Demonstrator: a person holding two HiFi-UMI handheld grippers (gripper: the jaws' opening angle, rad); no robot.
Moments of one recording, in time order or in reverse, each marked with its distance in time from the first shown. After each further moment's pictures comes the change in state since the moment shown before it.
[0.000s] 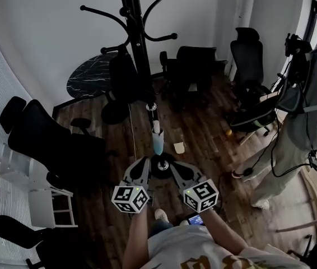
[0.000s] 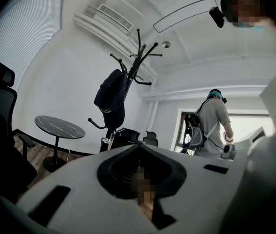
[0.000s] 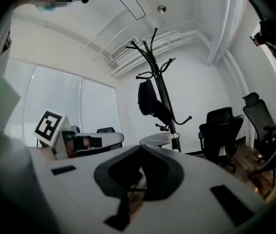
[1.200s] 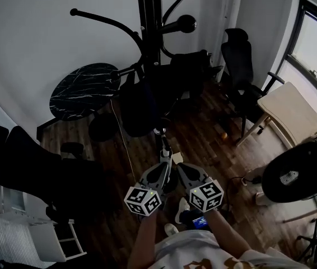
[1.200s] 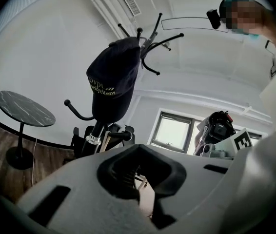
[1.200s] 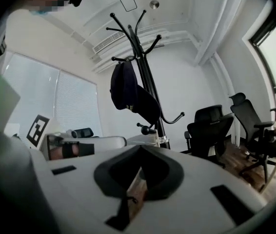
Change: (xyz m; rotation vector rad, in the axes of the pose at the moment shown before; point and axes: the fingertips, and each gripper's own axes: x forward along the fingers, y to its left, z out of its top) left arm 0.114 0.064 -0.005 -0.099 0.085 -0.364; right arm 0.135 -0.061 0.001 0.035 0.009 -0.214
